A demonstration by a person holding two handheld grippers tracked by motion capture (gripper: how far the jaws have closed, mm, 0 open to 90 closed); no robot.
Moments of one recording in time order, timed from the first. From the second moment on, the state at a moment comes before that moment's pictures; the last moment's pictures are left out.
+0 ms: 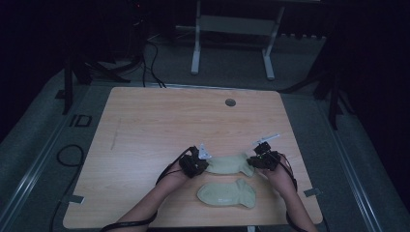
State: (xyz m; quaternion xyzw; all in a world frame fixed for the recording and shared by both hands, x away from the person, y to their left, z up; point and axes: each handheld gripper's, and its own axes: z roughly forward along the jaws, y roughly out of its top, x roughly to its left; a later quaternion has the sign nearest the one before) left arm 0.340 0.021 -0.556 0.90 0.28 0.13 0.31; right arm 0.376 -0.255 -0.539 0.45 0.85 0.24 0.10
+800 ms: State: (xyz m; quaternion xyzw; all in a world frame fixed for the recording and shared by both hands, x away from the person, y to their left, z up) left arm 0.340 0.024 -0.556 0.90 0.28 0.13 0.32; right arm 0.359 -0.228 -0.542 0.42 0.87 0.24 0.12
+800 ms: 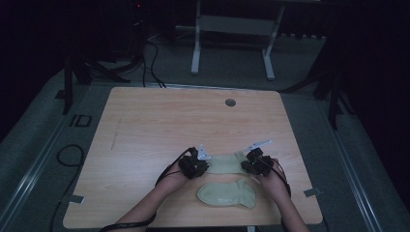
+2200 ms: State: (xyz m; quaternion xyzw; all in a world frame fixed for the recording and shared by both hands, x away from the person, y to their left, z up) left arm 0.343 0.029 -0.536 0.89 0.31 0.11 0.33; right arm 0.364 -0.222 -0.522 0.40 0.87 0.27 0.09
